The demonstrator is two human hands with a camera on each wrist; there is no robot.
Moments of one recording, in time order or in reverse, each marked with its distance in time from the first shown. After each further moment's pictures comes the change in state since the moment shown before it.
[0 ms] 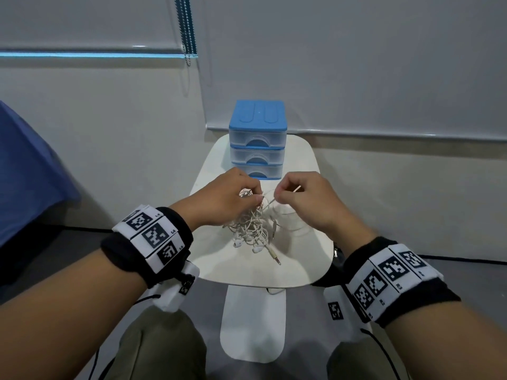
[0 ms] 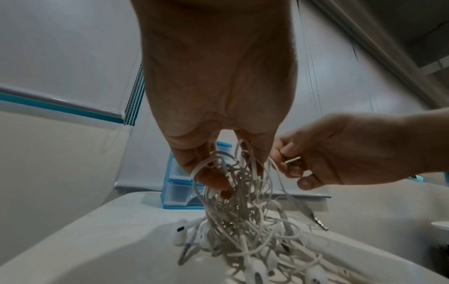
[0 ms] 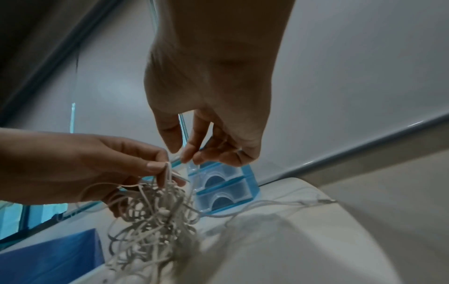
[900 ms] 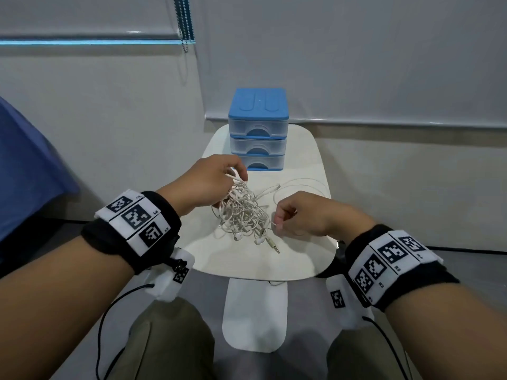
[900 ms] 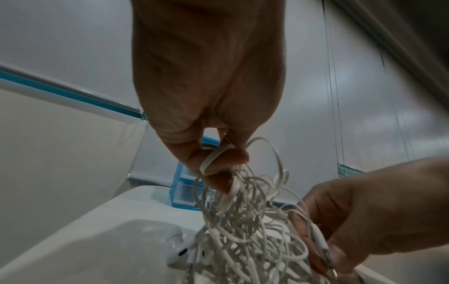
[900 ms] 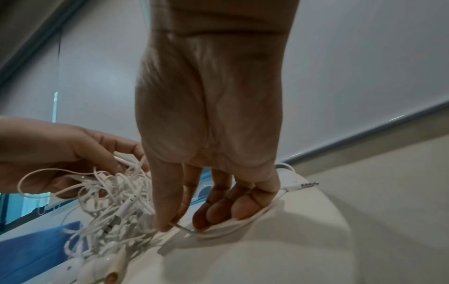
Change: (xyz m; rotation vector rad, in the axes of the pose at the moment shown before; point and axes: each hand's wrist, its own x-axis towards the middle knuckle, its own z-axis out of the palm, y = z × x) left_hand -0.003 -0.003 -0.015 -0.254 0.099 -0.295; right_hand 0.001 0.023 0.004 -0.282 -0.556 0.160
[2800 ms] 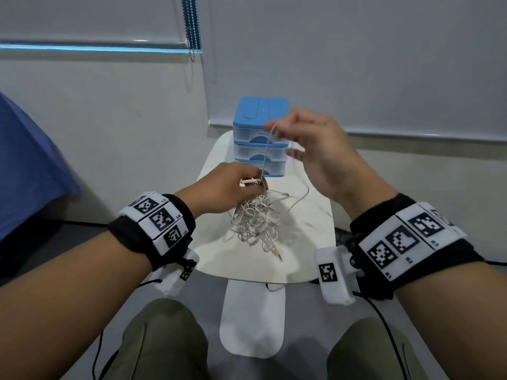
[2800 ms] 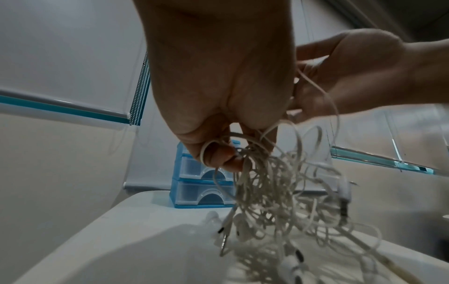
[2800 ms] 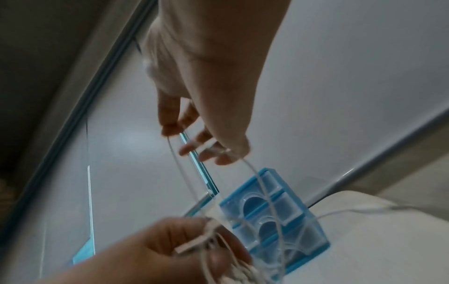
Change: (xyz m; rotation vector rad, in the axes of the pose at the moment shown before) left_hand 0.015 -0.007 0.009 0.131 -0.074 0.341; right_hand -0.031 -0.088 -0.054 0.823 0.417 -0.432
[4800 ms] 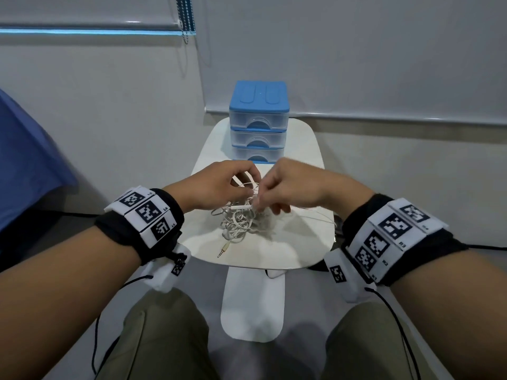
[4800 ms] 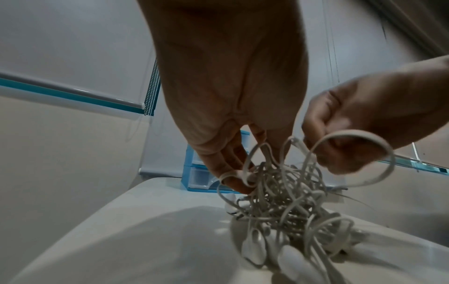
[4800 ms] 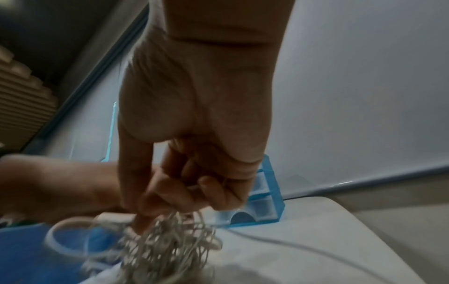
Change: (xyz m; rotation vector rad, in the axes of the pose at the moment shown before) left_hand -0.016 -0.004 0.004 -0.121 -0.142 -0.088; right_hand -0.010 0.050 0.000 -0.790 -0.502 0.235
